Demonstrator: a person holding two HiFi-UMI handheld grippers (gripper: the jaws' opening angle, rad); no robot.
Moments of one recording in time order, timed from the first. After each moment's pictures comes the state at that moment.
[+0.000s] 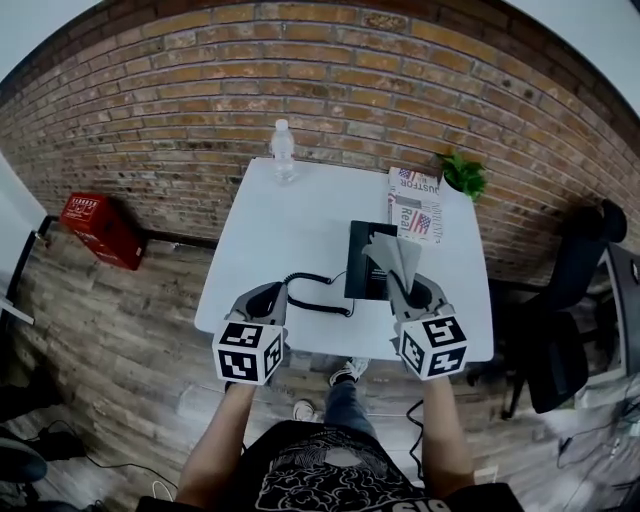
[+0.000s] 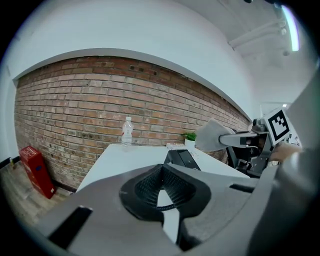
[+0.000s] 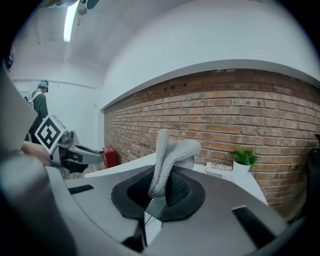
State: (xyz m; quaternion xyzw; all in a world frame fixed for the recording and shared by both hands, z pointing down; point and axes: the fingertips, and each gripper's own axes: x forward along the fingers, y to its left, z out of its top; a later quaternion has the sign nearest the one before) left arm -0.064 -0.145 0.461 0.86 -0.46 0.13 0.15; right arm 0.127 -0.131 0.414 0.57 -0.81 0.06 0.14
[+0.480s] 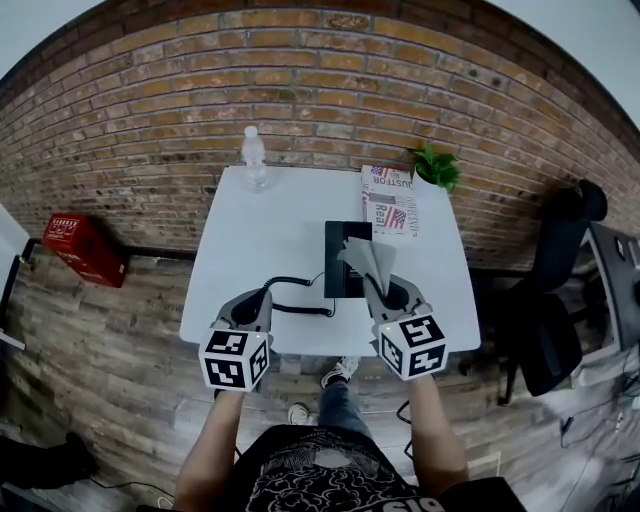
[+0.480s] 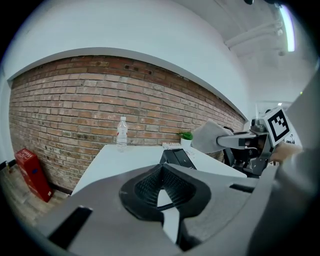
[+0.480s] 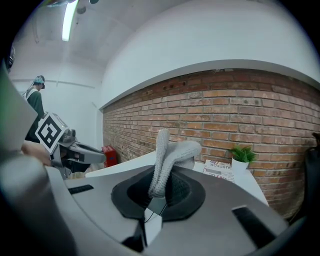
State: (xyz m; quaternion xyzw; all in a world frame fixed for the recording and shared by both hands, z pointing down) left arm -0.051 -0.140 0.460 0.87 -0.44 0.13 0.15; right arm 0.127 -0.120 0.420 0.57 -0.81 0.07 0.14
